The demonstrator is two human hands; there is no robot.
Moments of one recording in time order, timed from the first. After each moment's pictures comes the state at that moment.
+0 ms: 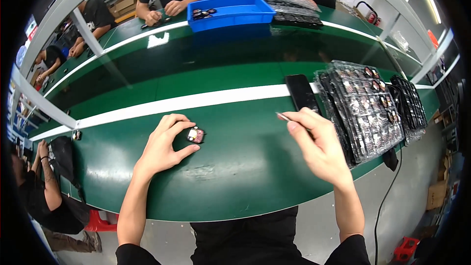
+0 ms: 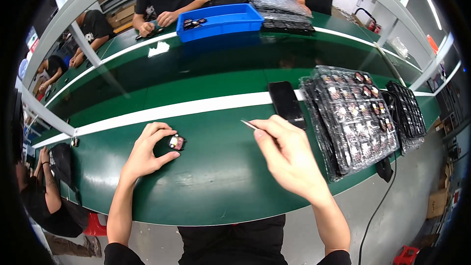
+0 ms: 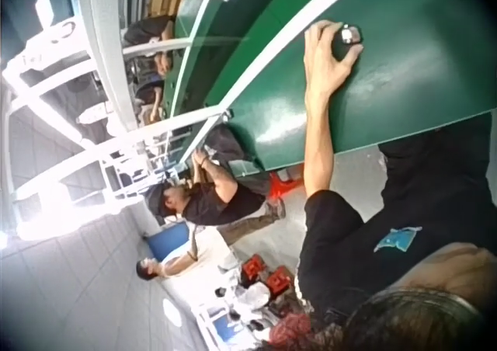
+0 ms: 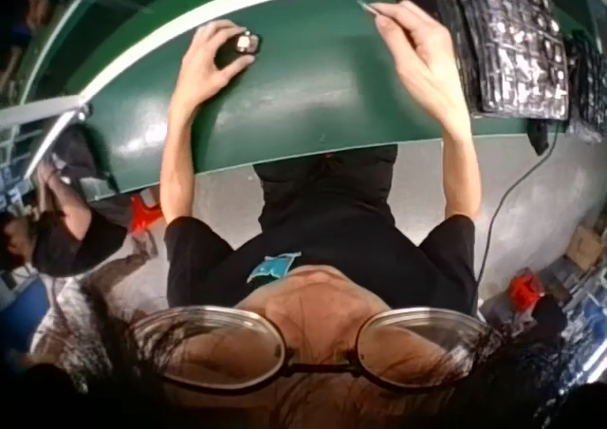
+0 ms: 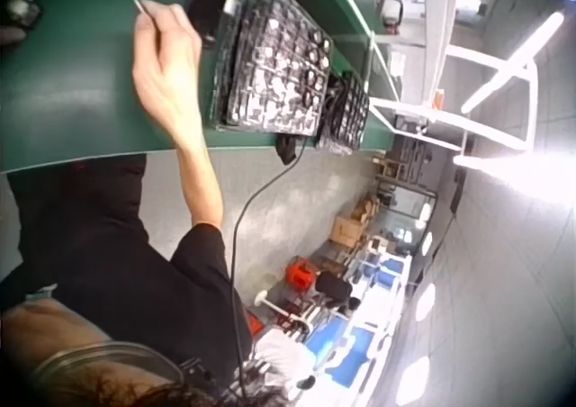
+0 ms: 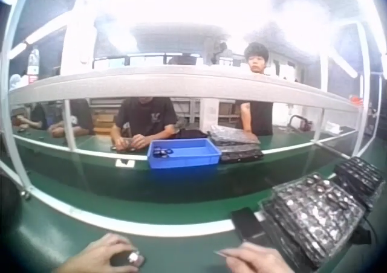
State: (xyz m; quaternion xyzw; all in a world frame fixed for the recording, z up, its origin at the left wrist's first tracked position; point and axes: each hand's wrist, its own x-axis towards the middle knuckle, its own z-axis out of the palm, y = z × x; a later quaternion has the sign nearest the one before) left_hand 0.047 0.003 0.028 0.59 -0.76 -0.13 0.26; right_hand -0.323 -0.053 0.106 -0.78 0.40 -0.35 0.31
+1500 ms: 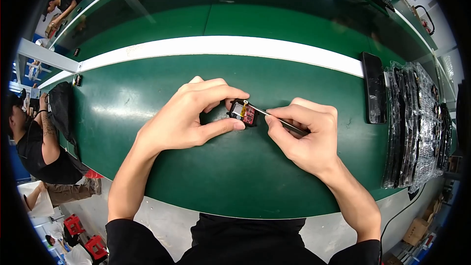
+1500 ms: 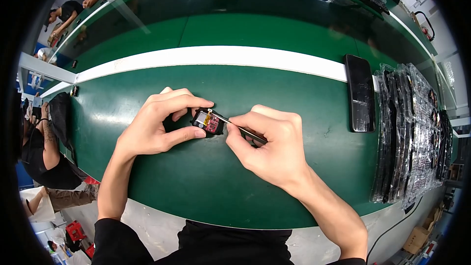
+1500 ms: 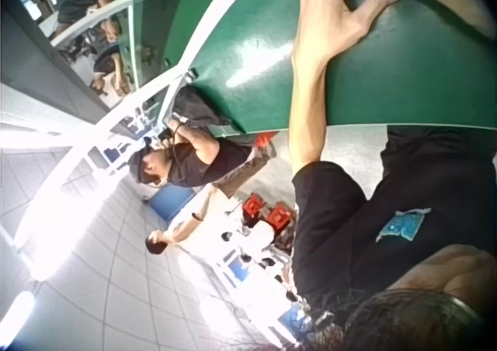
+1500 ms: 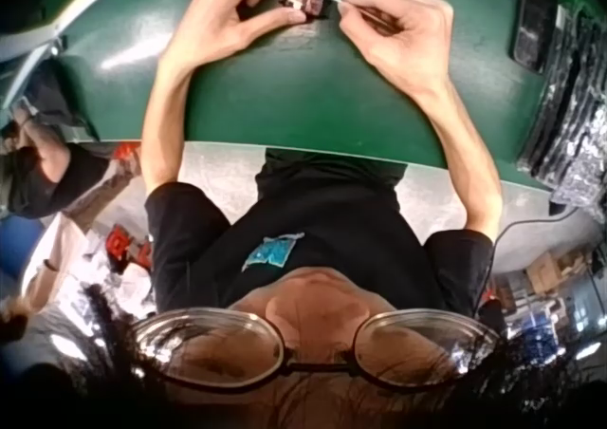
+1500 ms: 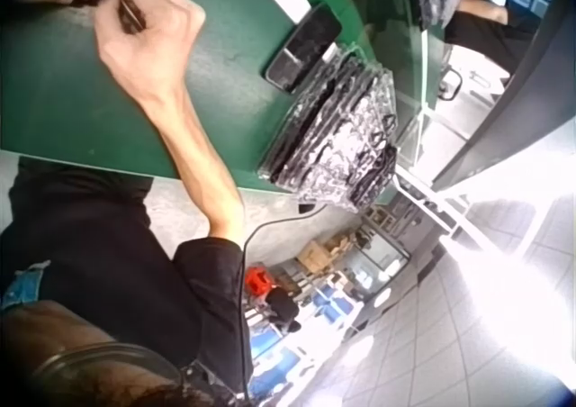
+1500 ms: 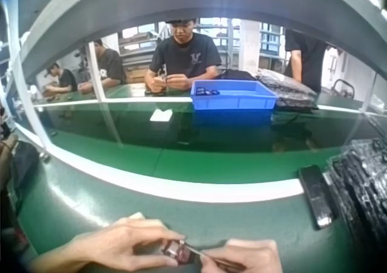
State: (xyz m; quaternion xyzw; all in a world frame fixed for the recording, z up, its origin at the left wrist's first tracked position) left_hand 0.053 -0.002 0.016 0.52 -0.75 -0.27 0.30; right_hand -0.208 -0.071 -0.004 -0.80 0.30 -0.37 0.37
